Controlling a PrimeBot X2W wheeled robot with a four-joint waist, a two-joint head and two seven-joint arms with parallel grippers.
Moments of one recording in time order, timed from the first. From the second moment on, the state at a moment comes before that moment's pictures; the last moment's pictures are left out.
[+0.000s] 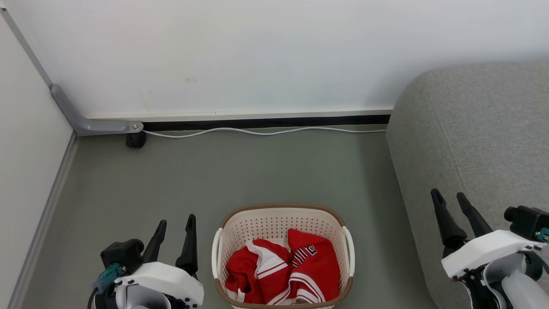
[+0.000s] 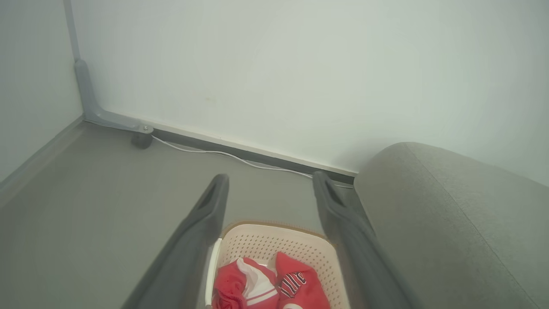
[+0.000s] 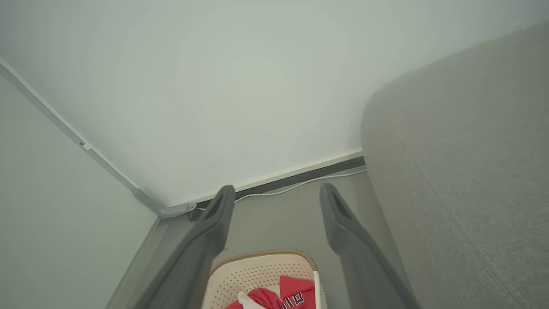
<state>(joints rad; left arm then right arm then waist) -0.11 0.03 -0.15 0.40 -0.48 0.00 -0.16 -0.23 -0.25 0.25 0.43 0.76 0.12 -0.16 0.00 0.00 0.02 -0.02</state>
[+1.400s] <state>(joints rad) -0.12 0.04 -0.16 0.41 -0.20 0.11 -0.25 -0.26 -0.26 0.18 0.49 0.42 0.12 -0.25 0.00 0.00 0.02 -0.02</state>
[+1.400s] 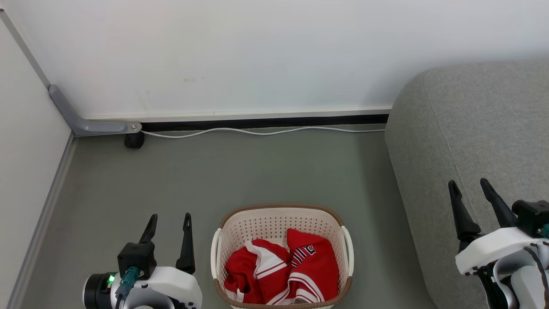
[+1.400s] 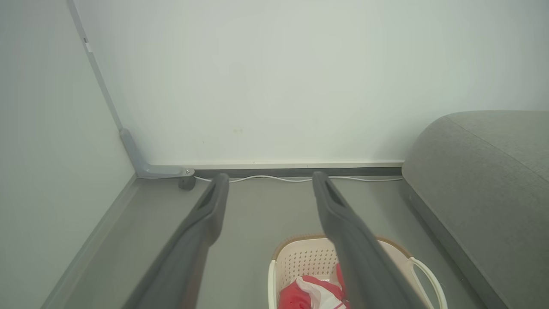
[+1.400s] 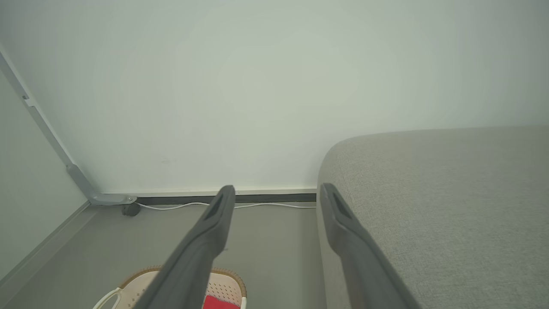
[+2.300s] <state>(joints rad) -0.17 0.04 -0.30 0.40 -0.27 0.16 -0.25 -0.32 -0.30 0.18 0.40 0.44 0.12 -0.25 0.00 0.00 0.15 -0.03</state>
